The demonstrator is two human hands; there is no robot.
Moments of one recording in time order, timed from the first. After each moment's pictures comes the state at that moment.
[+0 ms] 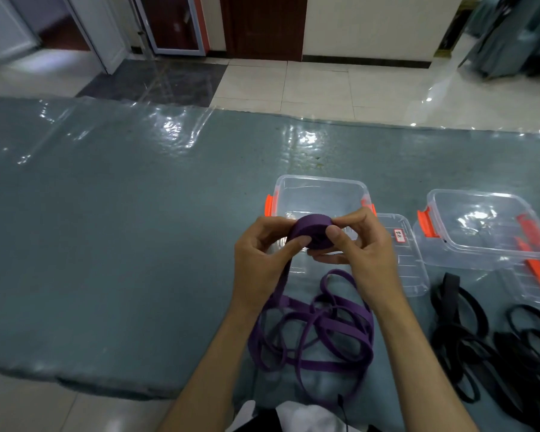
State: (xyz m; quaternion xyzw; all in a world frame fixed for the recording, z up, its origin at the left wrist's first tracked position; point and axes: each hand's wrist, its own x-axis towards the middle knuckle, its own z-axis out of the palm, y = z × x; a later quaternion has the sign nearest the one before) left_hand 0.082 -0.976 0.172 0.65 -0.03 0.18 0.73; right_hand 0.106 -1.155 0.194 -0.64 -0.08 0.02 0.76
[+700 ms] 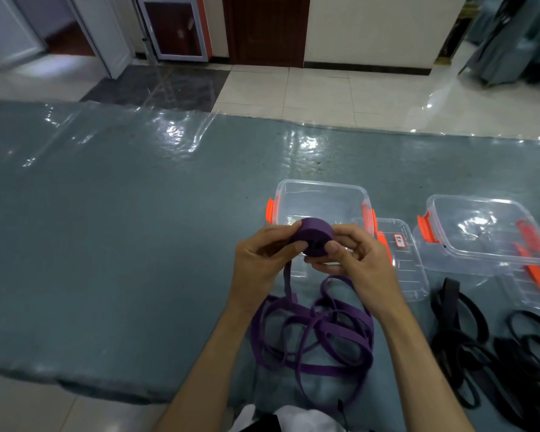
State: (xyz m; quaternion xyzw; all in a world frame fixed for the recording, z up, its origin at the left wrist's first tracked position) left_hand 0.081 -0.970 0.169 0.61 -0.05 0.13 0.78; right_hand 0.100 -1.160 0.192 -0.64 -0.09 0.10 0.76
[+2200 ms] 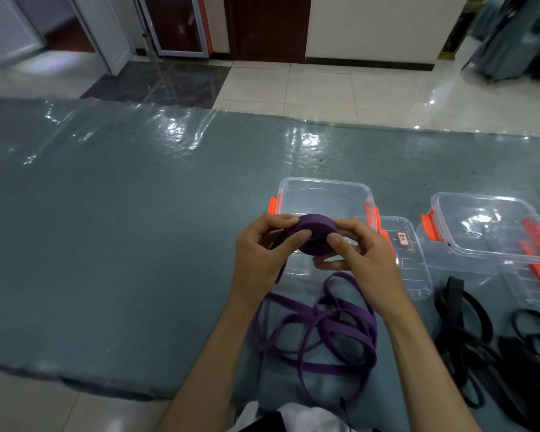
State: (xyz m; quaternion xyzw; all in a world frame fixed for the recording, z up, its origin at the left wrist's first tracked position) left_hand 0.085 -0.967 0.184 0.65 -0.02 0.15 0.74; right_hand 0.107 -1.156 0.189 -0.66 -0.09 0.08 0.74
